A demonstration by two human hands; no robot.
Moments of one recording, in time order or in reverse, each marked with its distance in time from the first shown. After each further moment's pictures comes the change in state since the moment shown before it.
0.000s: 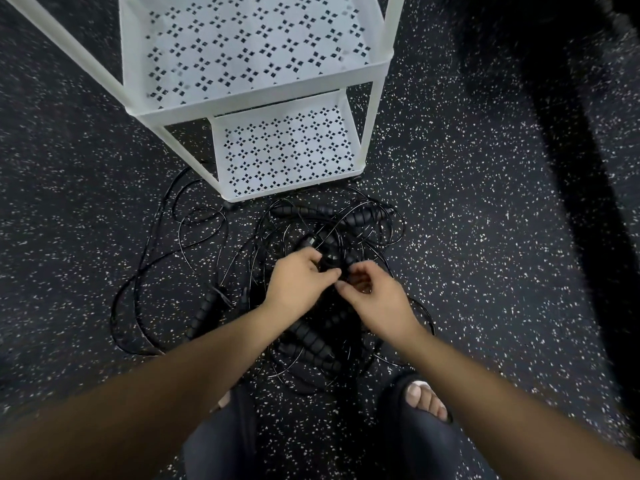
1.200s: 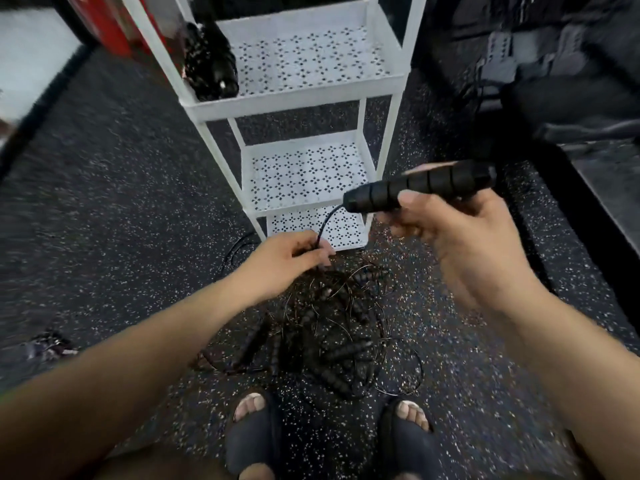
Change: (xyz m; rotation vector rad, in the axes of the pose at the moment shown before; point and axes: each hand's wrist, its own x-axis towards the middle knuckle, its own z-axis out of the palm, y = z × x) left_hand -0.148 0.149 -0.248 -0.021 -0.122 0.416; right_hand -0.180 -0.284 -0.199 0.802 0.108 -0.510
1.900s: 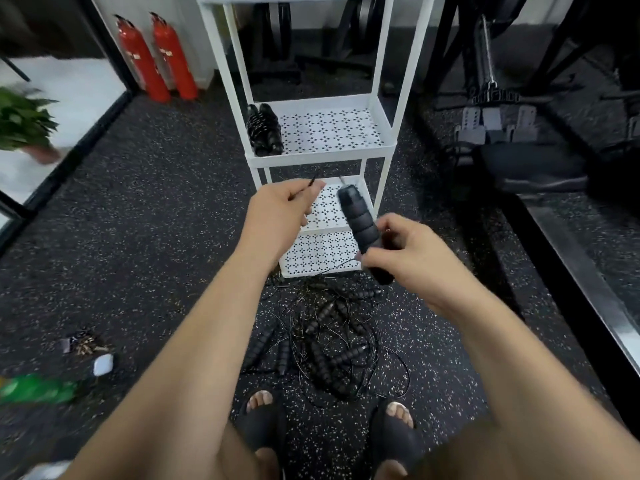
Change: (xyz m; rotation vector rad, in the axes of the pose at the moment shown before) left_hand -0.082 0.136 -0.078 -0.319 0.521 0.007; right_hand -0.067 -0.080 0.050 -0.543 -0.249 0.147
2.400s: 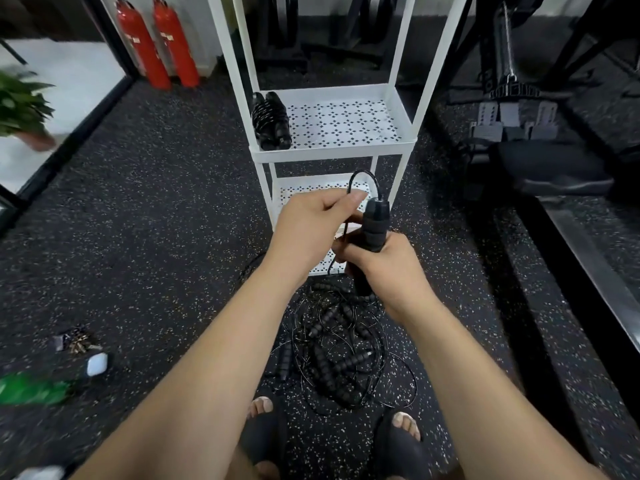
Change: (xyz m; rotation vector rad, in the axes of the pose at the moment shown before) left_hand 0.005 -0.004 0.027 -0.057 -0.123 0.033; right_hand 0.050 0.024 0.061 0.284 0.101 0.054
